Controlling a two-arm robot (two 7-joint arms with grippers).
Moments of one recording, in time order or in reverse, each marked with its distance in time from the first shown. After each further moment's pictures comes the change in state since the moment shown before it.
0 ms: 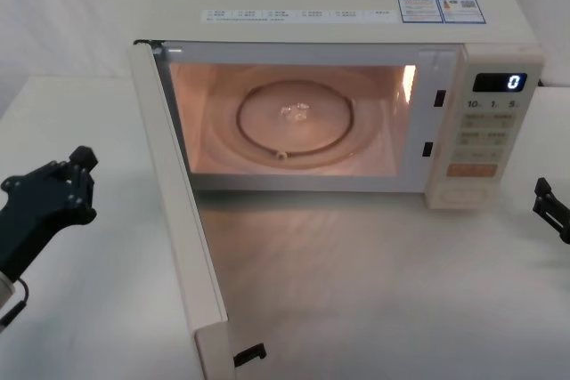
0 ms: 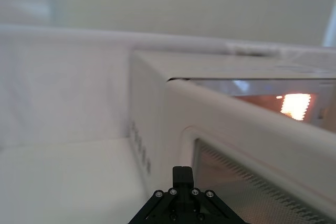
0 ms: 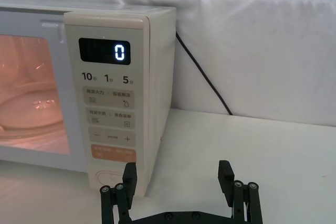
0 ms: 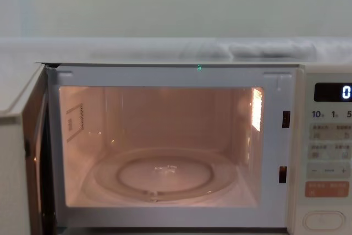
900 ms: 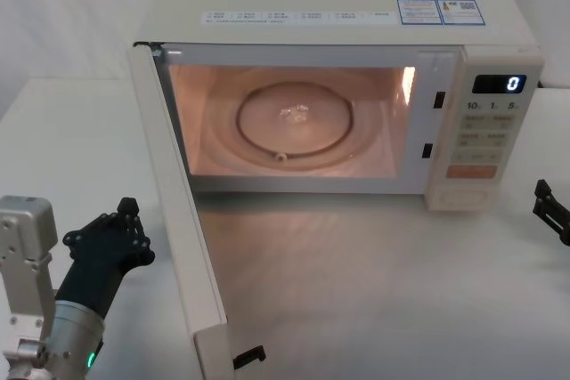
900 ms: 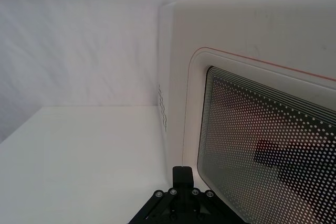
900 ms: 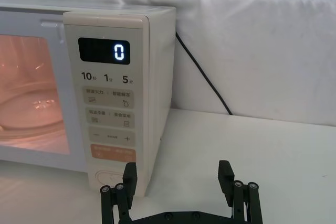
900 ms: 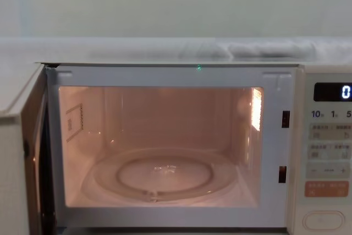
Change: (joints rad) left arm -0.033 -0.169 0.207 0.163 0.284 -0.148 0.274; right arm 0.000 0.000 0.000 0.000 0.000 0.000 0.000
